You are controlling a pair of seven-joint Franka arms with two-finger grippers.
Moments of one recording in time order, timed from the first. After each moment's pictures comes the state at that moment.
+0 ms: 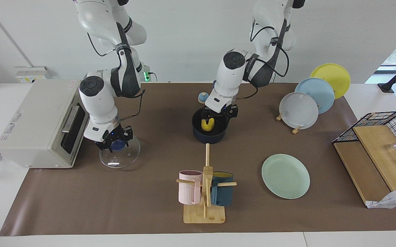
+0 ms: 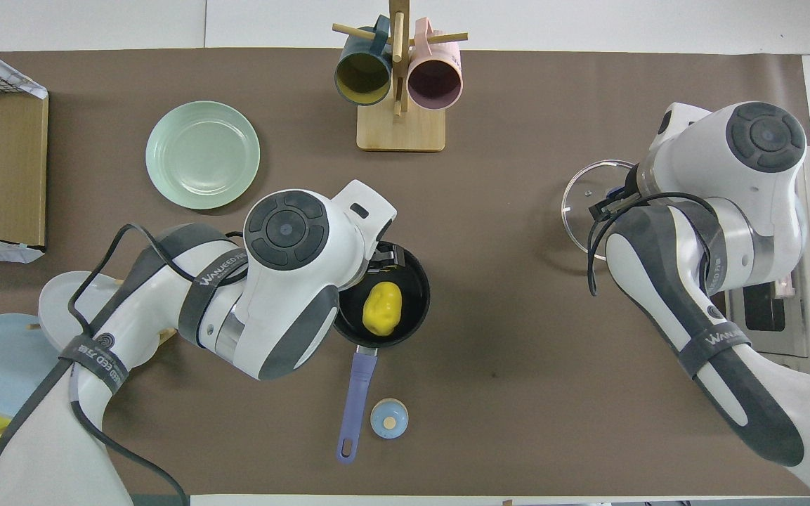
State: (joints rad) left arm -0.59 0.20 -0.08 -1.93 -0.05 2.18 -0.68; right arm 0.08 0.22 0.01 -1.96 -0.07 2.24 -0.32
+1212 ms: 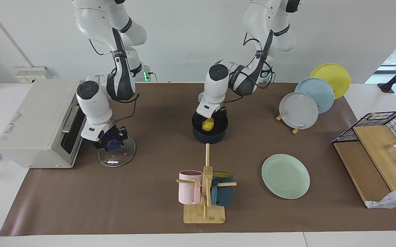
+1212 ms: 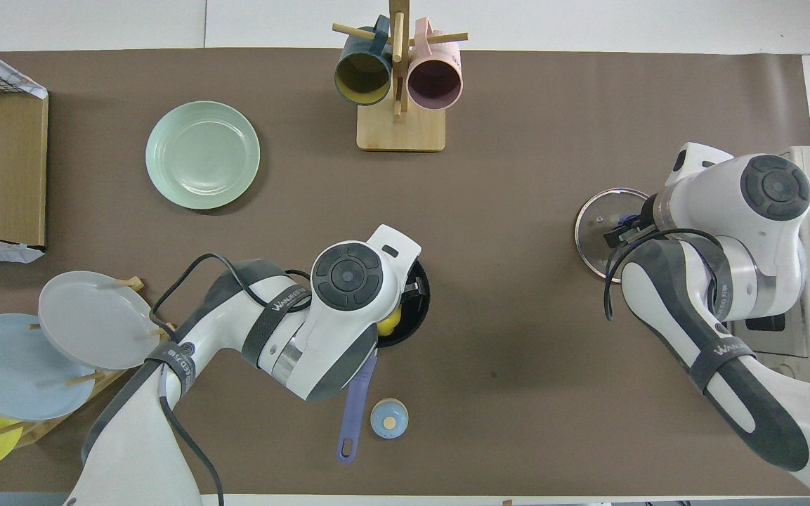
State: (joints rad) left arm -0.67 0.26 -0.08 -2.00 -0.05 2.26 -0.85; right arm 0.02 0.20 0.01 -2.11 -0.07 2.37 -0.36
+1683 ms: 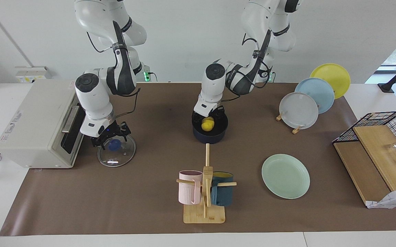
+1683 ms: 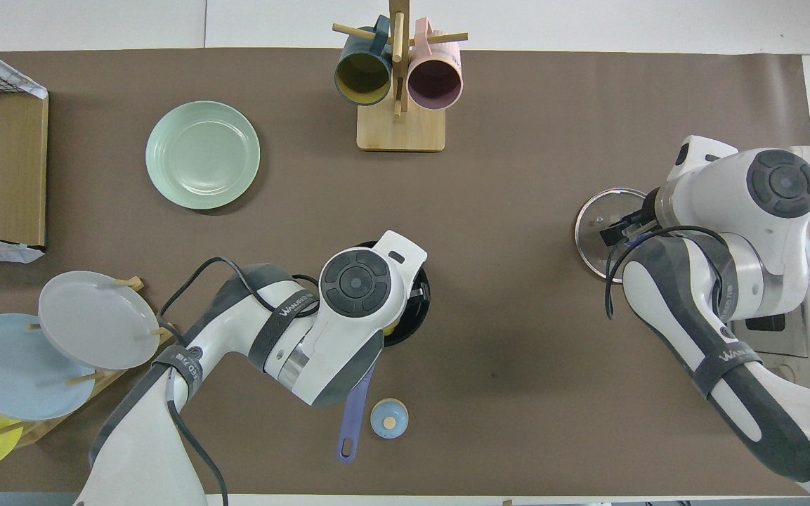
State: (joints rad) left arm -0.69 0.26 -0.08 -2.01 -0.05 2.26 -0.86; right arm 0.05 0.15 0.03 -2.01 -0.05 2.22 -0.34
